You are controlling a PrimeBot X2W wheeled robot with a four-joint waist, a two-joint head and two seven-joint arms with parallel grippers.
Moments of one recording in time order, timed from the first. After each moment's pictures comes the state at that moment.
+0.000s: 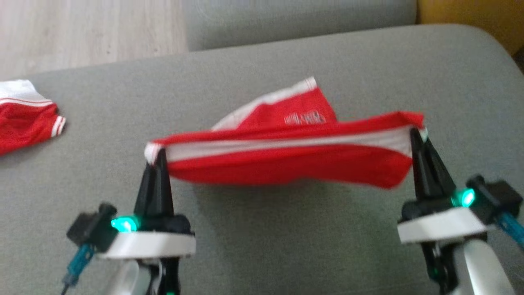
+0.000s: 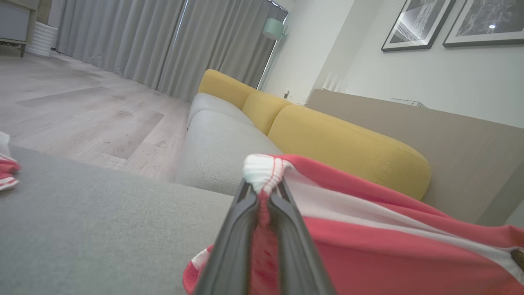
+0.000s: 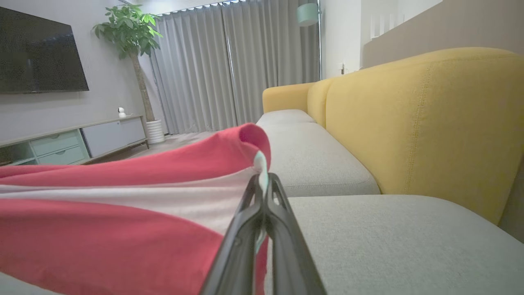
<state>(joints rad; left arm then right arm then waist) -0.12 0.14 -0.32 0.05 -0.61 0.03 -0.24 -0.09 -0.07 0.07 0.06 0.17 0.12 -0.18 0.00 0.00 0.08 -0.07</state>
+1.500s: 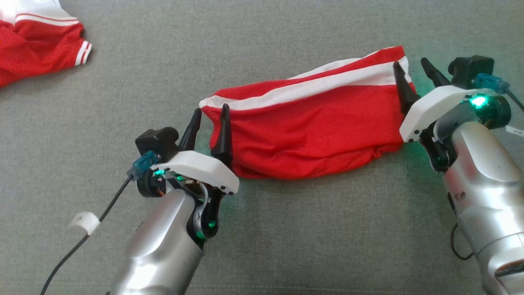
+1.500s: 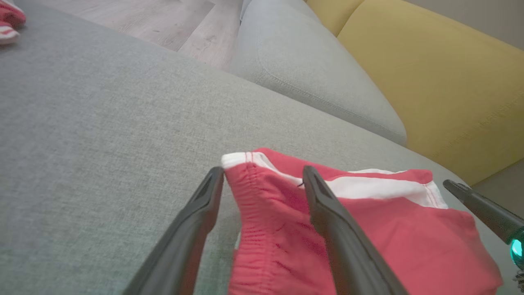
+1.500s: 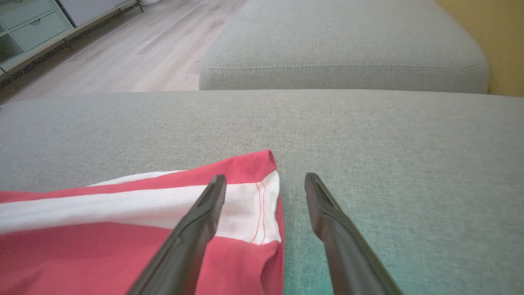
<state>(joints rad) -0.51 0.04 -0.53 0.48 -0.76 0.12 -0.09 -0.78 -0.20 0.28 0.92 0.35 0.12 -0.05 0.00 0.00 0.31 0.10</state>
